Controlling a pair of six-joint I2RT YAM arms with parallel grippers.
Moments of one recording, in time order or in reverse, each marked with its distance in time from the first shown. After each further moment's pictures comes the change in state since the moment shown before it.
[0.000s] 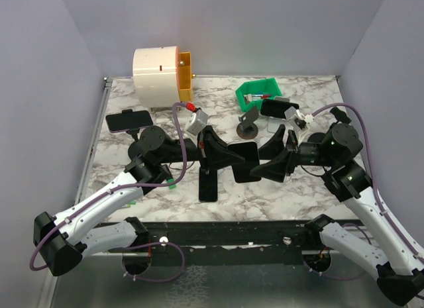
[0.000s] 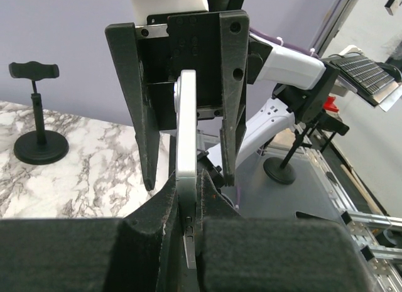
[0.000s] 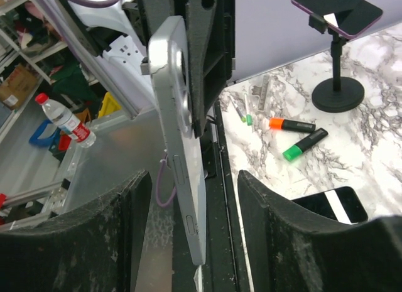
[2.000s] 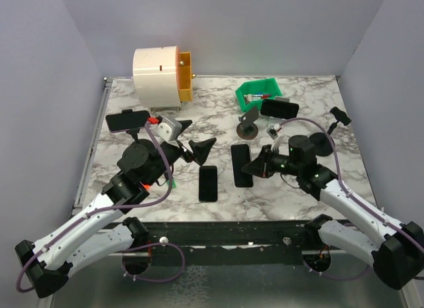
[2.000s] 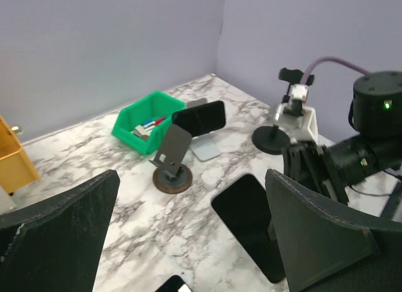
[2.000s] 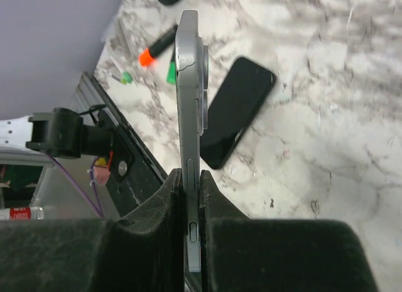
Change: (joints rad) left arm 0.000 -0.280 -0.138 -0.277 -0.802 0.414; right arm 0.008 0.139 -0.309 -0.011 0.481 0.120
